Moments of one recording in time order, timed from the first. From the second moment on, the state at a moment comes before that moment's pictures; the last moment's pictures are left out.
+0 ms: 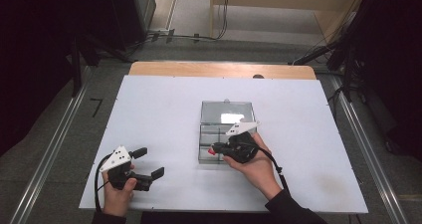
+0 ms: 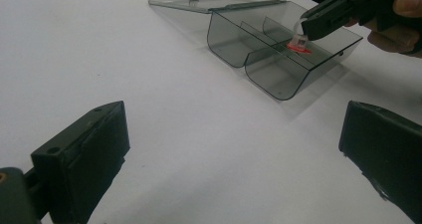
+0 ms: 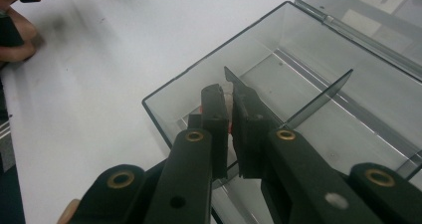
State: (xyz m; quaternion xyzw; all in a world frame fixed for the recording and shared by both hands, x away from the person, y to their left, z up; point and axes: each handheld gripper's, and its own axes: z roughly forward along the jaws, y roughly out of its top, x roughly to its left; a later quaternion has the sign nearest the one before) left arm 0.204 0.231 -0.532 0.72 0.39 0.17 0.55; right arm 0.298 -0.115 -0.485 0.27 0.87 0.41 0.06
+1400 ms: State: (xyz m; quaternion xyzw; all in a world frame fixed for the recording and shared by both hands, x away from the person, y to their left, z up) left arm 0.204 0.232 -0.533 0.72 0.39 0.17 0.55; right arm 0.300 -0.129 -0.454 0.26 0.86 0.44 0.04
